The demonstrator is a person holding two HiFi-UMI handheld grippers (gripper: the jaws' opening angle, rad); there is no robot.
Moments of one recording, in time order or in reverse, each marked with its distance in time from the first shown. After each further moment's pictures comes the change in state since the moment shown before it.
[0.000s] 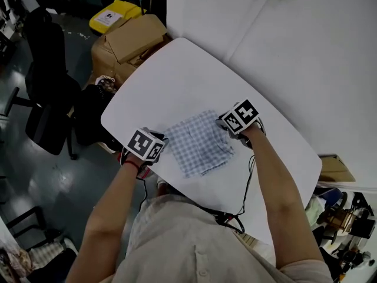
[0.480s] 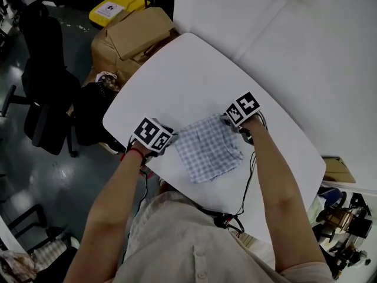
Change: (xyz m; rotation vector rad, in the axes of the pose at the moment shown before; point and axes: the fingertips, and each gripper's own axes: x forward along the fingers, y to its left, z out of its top) left arm 0.026 0.033 0.015 0.011 0.050 -0.150; right arm 0.044 -0.026 0.021 0.149 0.100 -0.001
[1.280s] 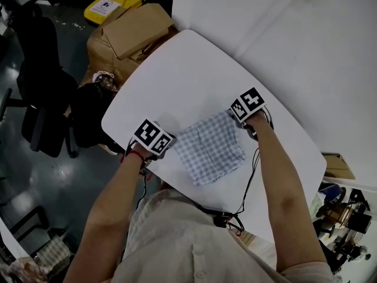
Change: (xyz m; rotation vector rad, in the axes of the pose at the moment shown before) left arm 0.008 0.002 -0.016 -0.032 0.082 -0.076; right arm -0.003 -0.028 0.008 0.025 0.030 -0.077
